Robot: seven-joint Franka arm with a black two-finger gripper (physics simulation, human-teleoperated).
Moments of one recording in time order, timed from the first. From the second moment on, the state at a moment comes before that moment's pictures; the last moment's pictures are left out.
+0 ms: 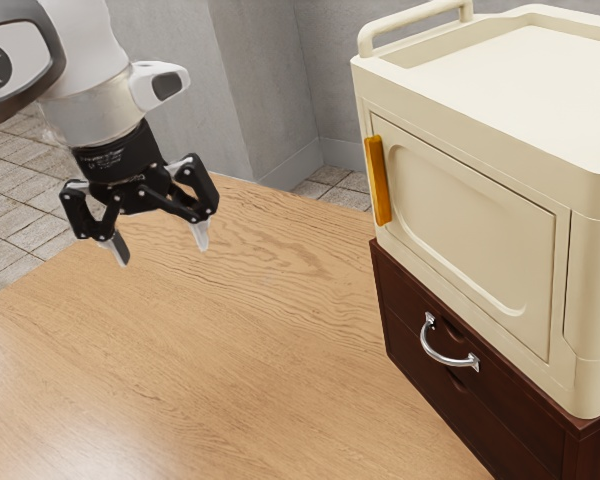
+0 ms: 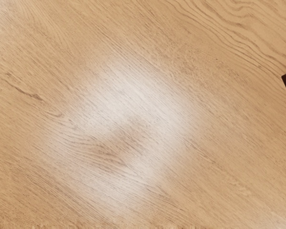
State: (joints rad) arm -0.06 -0.25 0.06 -1.63 0.01 1.44 -0.63
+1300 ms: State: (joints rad) arm -0.42 -0.06 0.15 -1.84 -0.13 1.97 -1.41
